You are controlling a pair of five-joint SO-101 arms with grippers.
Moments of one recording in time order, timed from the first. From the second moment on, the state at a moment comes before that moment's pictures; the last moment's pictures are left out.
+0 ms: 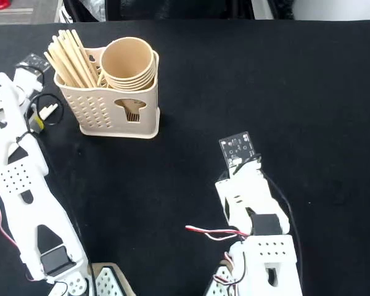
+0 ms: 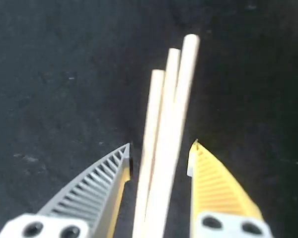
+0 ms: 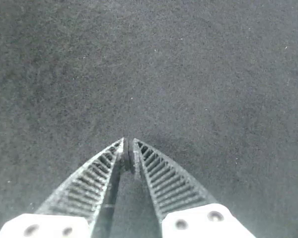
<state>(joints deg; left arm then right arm) -32.5 63.4 -69.2 88.6 -56.5 -2.6 -75.6 91.6 42.1 16.0</state>
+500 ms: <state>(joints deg) -32.8 73.2 -66.9 80.8 -56.7 -2.6 -75.6 91.6 42.1 16.0</state>
